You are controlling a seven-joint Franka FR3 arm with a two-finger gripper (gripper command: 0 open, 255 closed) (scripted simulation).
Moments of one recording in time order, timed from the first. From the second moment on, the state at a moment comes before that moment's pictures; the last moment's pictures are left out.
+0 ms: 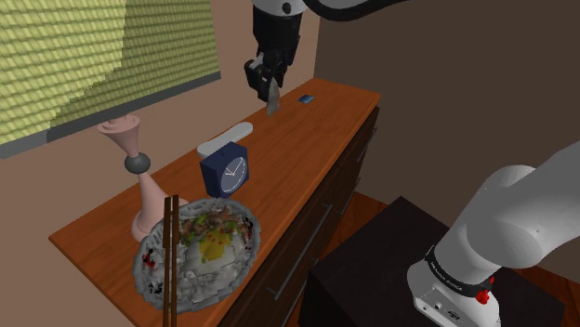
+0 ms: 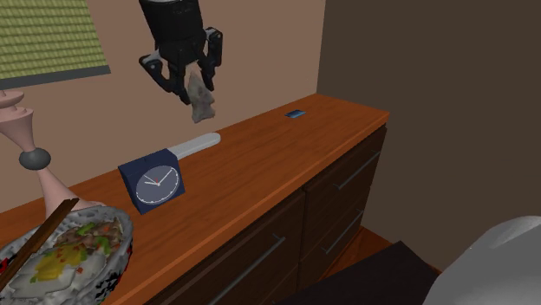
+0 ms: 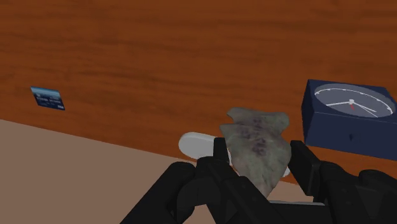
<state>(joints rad) 0.11 -0.36 0.47 -1.98 -0.16 1.86 0.22</state>
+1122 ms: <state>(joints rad) 0.20 -0.09 0.88 -1.64 -0.31 1.61 0.70</state>
